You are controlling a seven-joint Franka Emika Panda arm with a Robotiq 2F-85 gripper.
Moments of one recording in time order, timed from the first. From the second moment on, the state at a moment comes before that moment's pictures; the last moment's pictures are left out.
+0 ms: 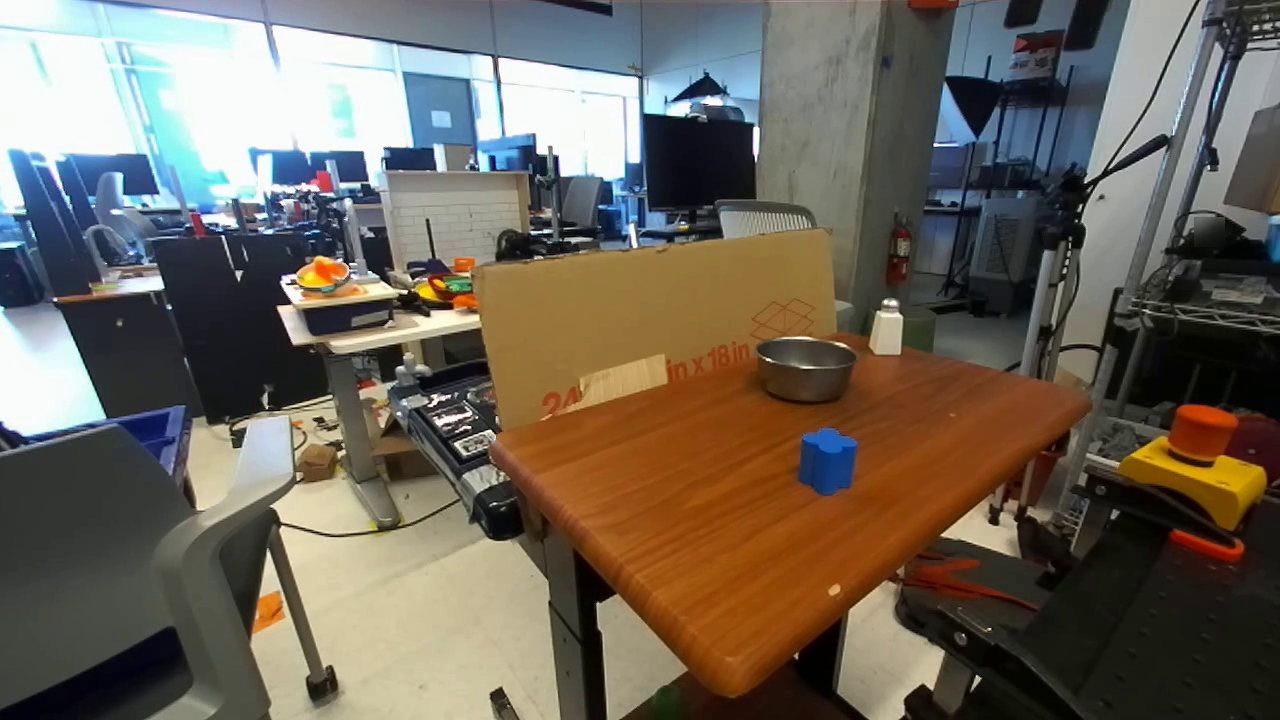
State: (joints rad) arm -0.06 -0.27 -0.18 -2.20 0.01 1.99 -0.15
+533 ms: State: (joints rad) arm -0.16 0.17 -0.20 -1.89 0.08 2.06 -0.12
